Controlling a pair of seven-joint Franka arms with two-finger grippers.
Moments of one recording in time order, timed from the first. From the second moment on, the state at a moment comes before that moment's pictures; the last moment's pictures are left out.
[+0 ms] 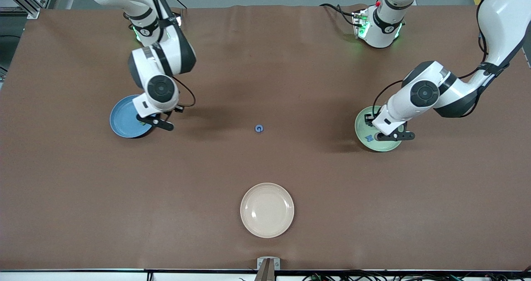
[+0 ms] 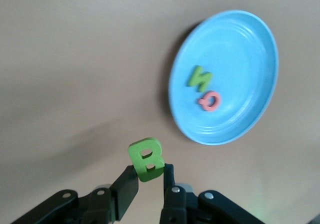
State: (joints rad) left arm 1.06 0.74 -1.30 -2.22 0.84 2.08 -0.75; right arm 0.98 0.20 -0.61 -2.23 -0.09 1.97 0.68
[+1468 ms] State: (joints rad) left arm 1.09 0.74 -1.19 -2.23 0.94 2.18 -0.54; right arm 0.63 0.12 -0.60 -2.21 0.02 1.87 0.22
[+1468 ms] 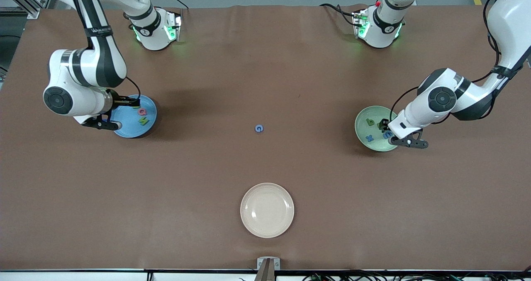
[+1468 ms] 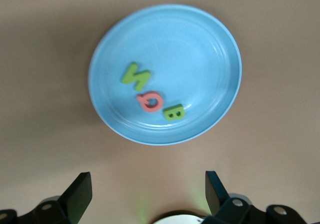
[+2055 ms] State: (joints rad) left arm 1.09 0.74 -1.19 -2.22 0.94 2.18 -0.54; right arm 0.86 0.12 -0.58 -2.10 0.24 1.92 0.82
